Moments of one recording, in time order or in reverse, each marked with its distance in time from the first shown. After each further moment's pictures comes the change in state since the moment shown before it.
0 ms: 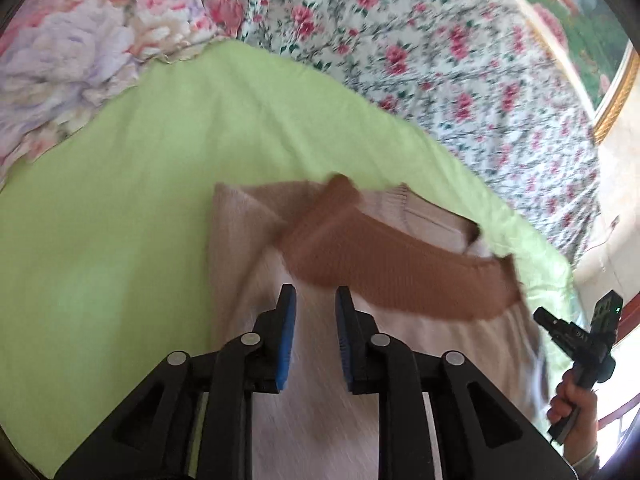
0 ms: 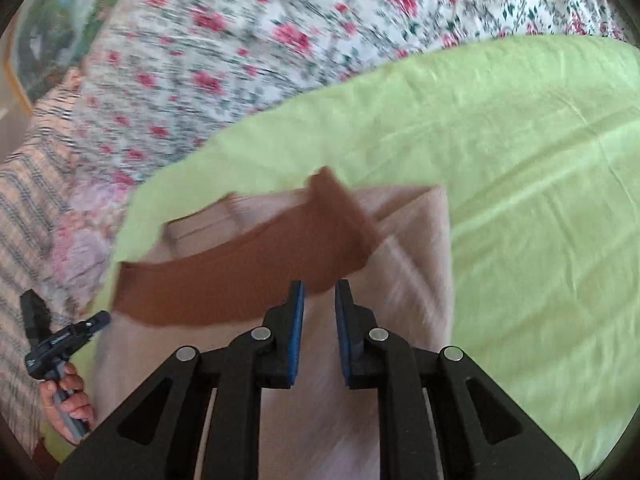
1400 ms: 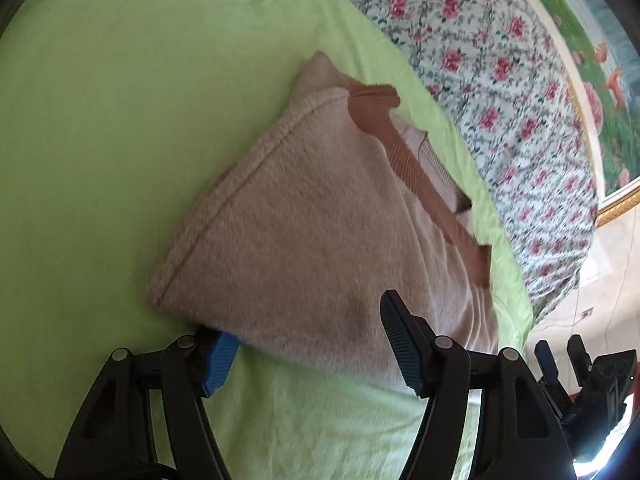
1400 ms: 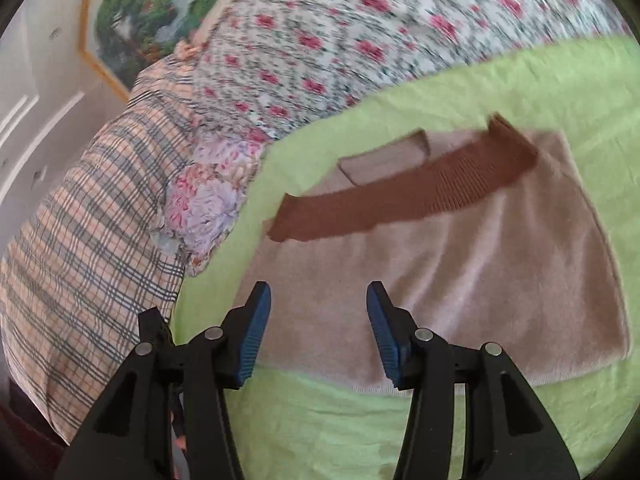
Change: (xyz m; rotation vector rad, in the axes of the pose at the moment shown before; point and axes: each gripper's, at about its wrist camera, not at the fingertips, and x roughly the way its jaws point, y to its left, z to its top) left arm -0.063 0.019 -0.133 -0.412 0.034 -0.040; right arm -0.070 0.125 -0.065 -0.070 0.057 0.273
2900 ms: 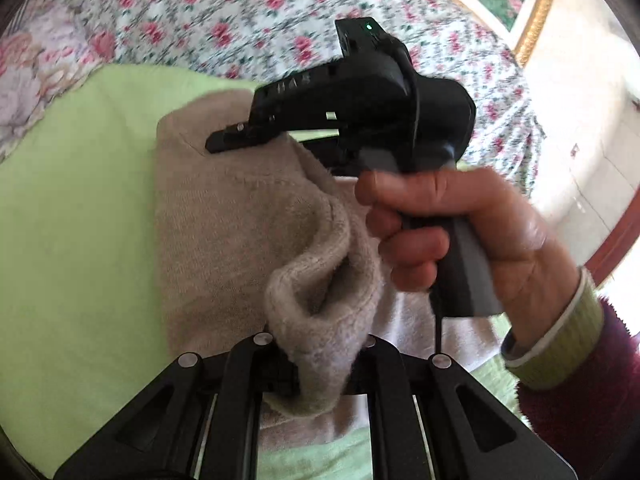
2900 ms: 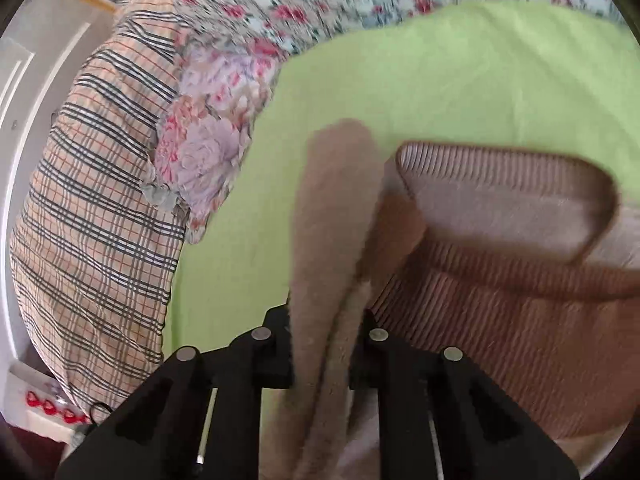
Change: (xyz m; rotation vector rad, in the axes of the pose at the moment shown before) left arm 0.049 -0.191 -0.044 0.623 -0.022 -0.061; right arm 0.190 -0.021 0.111 -0.099 0.412 0.194
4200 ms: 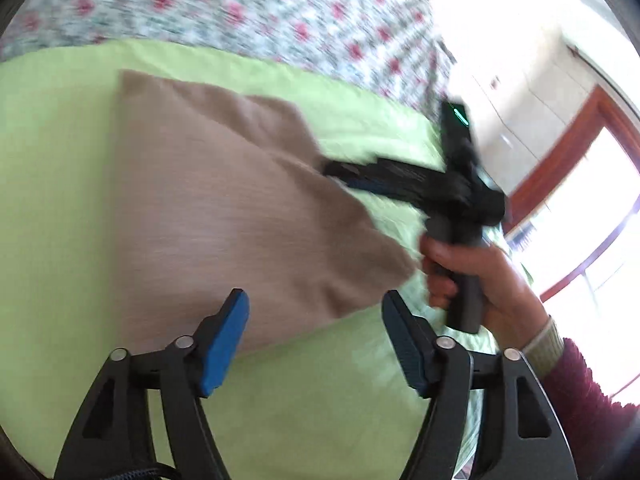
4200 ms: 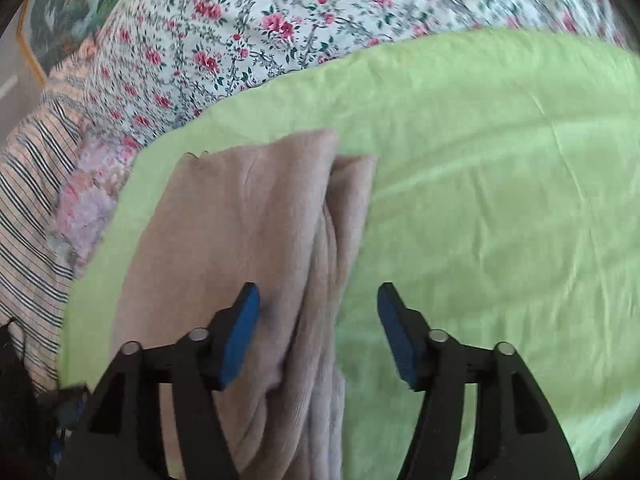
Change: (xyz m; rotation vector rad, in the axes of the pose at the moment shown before) left arm 0.017 -0.083 -0.027 0.118 0.194 -0.249; right arm -0.195 -0.127 -0.163 0.213 -0.331 -0.418
